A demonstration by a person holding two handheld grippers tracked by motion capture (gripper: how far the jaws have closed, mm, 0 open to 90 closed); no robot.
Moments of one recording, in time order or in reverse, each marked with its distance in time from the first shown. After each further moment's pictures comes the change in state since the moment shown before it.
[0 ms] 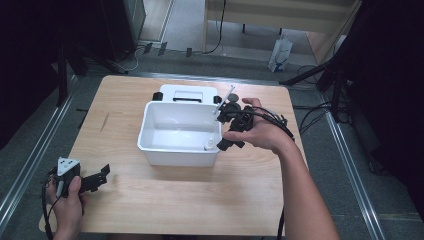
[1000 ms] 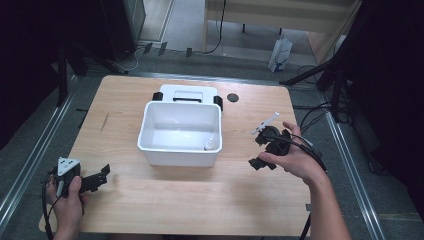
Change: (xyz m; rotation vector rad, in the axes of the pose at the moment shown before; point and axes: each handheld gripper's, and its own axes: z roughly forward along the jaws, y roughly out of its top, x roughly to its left) left arm 0.000 0.000 0.000 0.001 -0.001 0.004; right arm -0.019 -0.112 0.019 -0.039 -0.098 0.188
